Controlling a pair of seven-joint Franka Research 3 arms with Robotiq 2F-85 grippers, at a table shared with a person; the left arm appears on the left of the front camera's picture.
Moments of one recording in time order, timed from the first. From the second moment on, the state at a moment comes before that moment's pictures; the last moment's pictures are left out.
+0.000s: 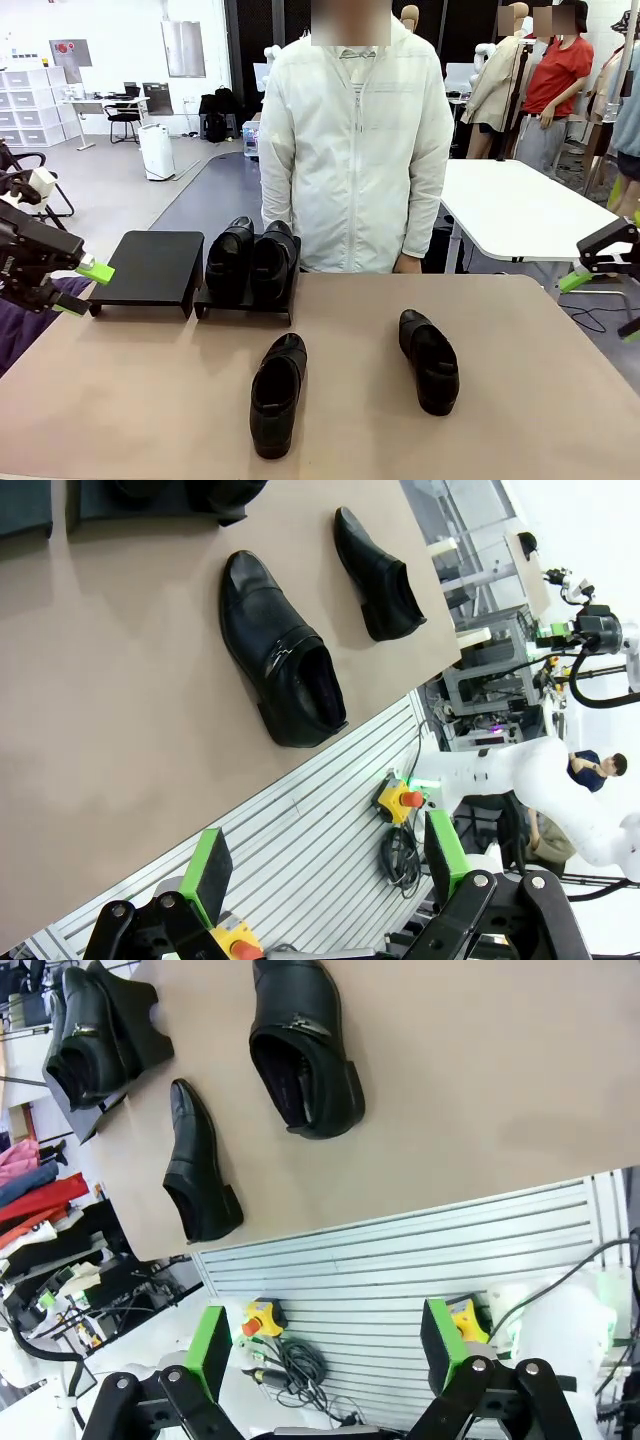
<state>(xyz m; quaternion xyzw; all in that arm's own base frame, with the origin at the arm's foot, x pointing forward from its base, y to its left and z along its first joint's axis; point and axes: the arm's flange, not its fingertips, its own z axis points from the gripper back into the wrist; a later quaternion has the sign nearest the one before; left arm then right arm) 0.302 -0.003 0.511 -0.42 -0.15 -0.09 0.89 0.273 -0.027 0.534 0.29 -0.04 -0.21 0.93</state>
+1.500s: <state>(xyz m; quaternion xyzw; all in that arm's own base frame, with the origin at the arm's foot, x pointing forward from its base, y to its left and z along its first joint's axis) 0.278 -0.178 0.515 -0.28 -0.11 -0.02 0.96 0.273 -0.029 0.534 0.29 -0.04 -0.21 0.93</state>
